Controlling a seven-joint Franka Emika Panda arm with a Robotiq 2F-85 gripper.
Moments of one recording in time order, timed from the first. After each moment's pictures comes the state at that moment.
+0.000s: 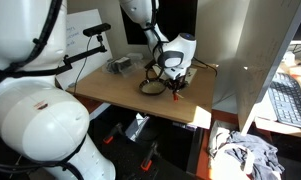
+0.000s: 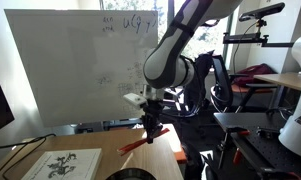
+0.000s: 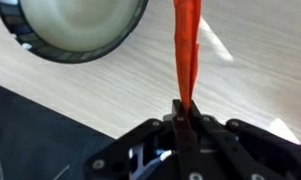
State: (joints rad) arm 0.03 0.47 -0.14 -2.21 0.70 2.69 1.89
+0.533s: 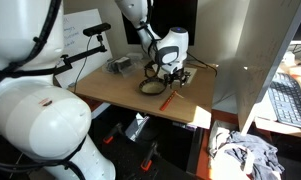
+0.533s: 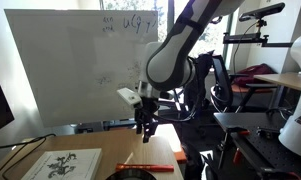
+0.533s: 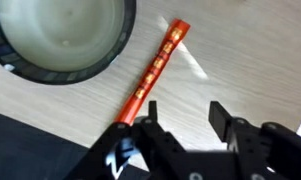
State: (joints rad) arm 0.10 0.45 -0.16 -2.22 0.56 2.81 2.03
